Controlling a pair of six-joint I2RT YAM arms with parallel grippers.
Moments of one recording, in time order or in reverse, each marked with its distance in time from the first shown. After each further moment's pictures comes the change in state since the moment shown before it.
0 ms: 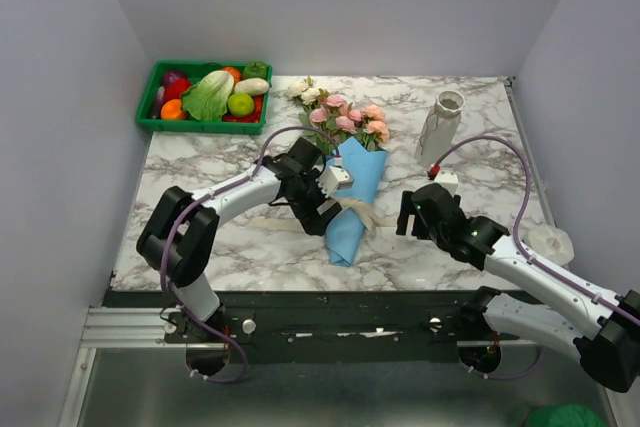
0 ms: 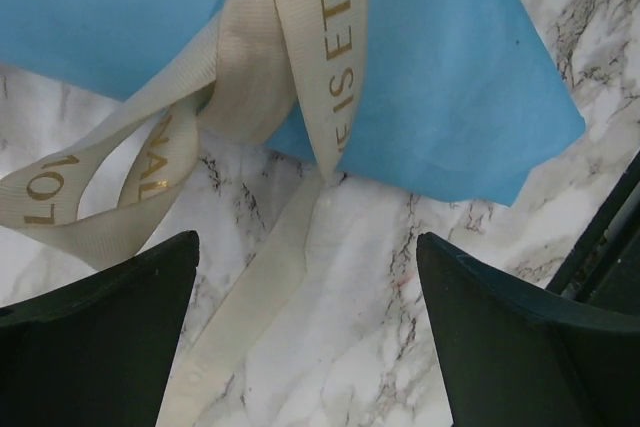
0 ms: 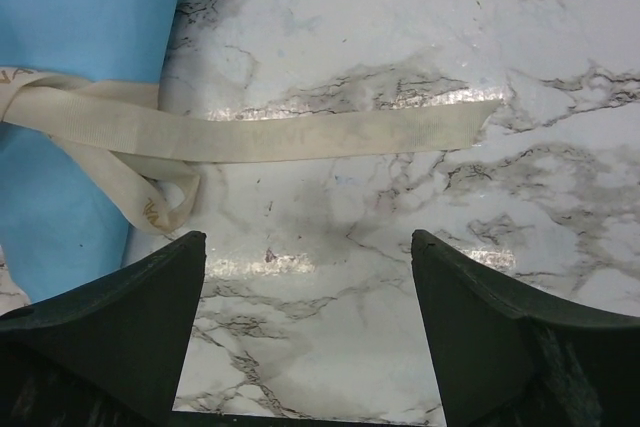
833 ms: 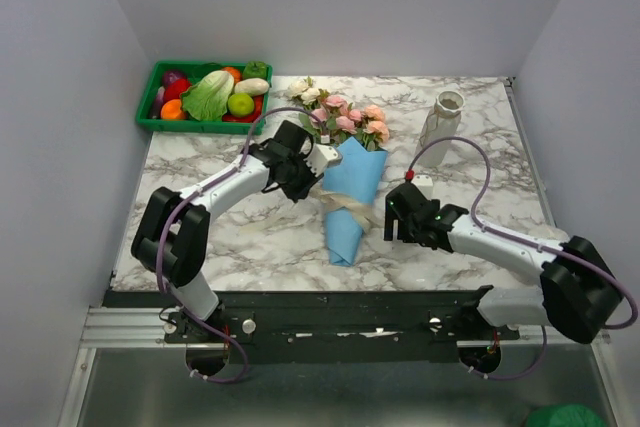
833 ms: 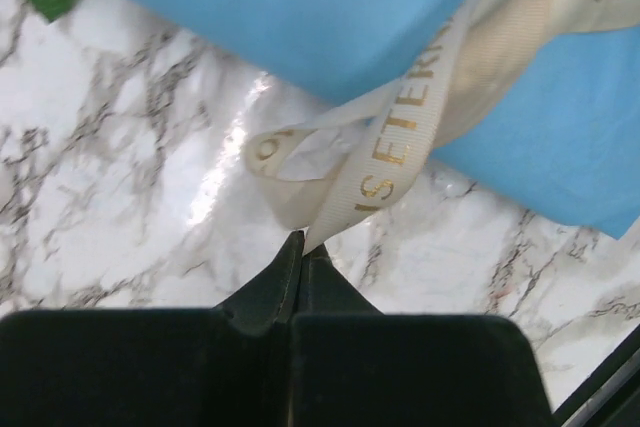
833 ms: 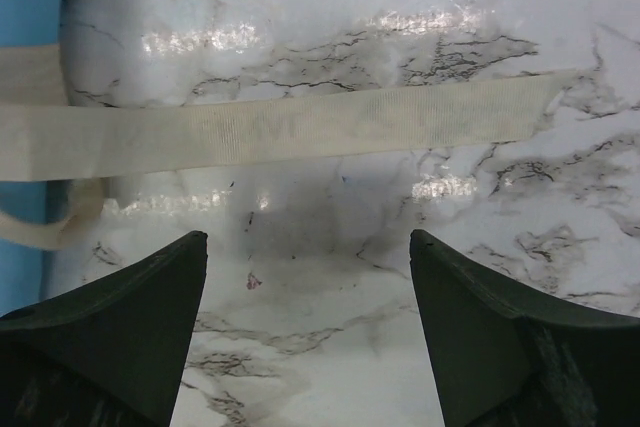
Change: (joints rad) left arm 0.080 0.005 0.073 0.030 -0.105 0.020; right arm 0.000 0.307 0.008 0.092 -0.046 0.017
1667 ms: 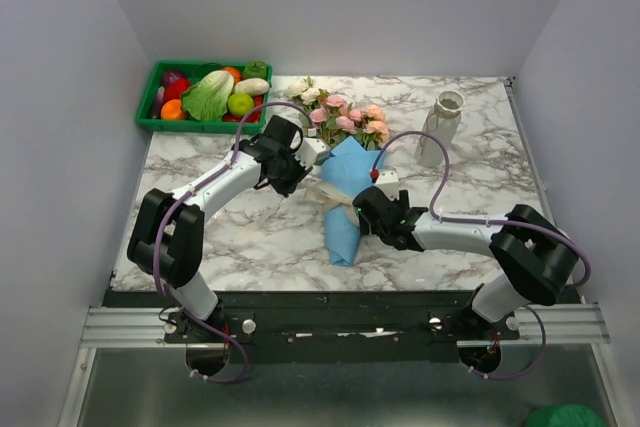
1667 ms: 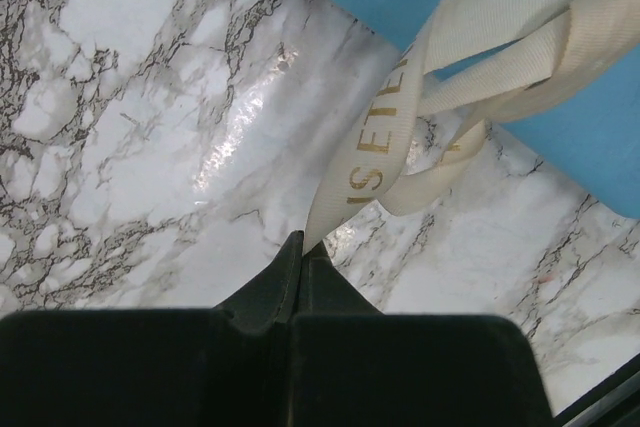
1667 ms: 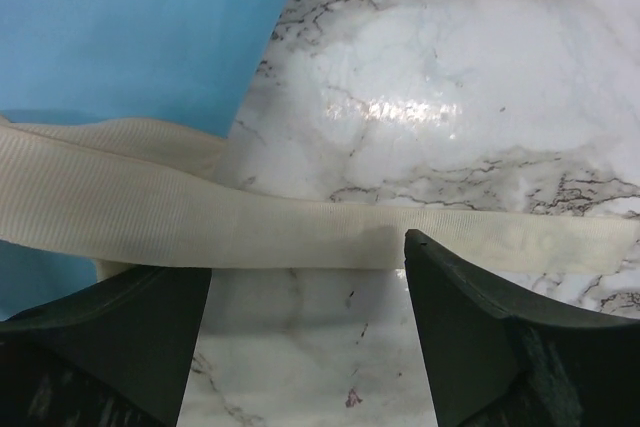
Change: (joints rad) left arm 0.074 -0.028 0.004 -0.038 -0.074 -0.023; right arm 0.146 0.285 0.072 0.285 0.178 -0.088
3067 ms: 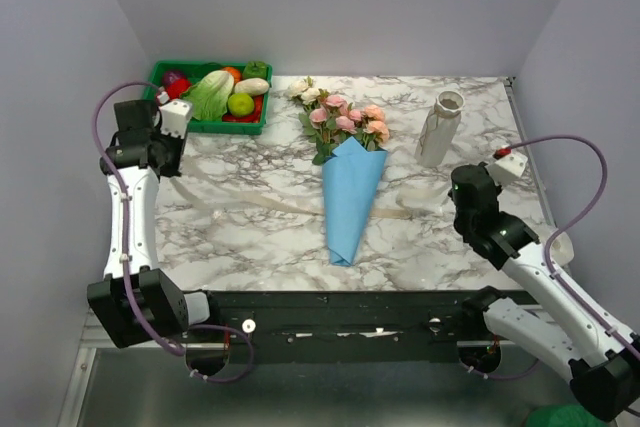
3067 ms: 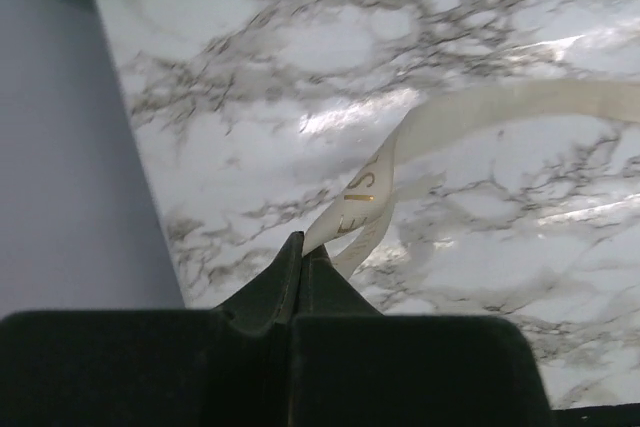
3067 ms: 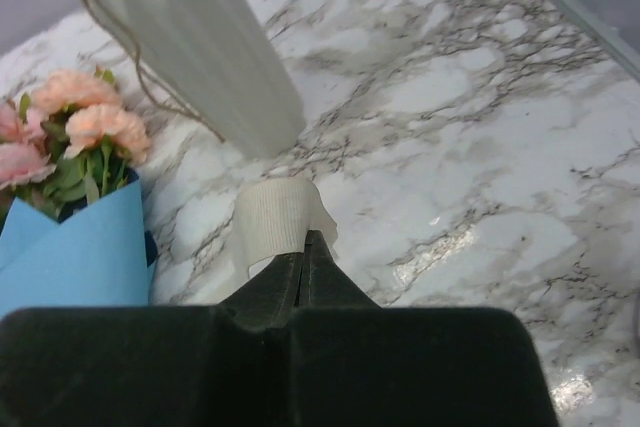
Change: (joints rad) left arm 0.643 -0.382 0.072 -0.217 -0.055 0.063; right arm -0.332 -0.714 -0.044 -0.192 0.276 0.091
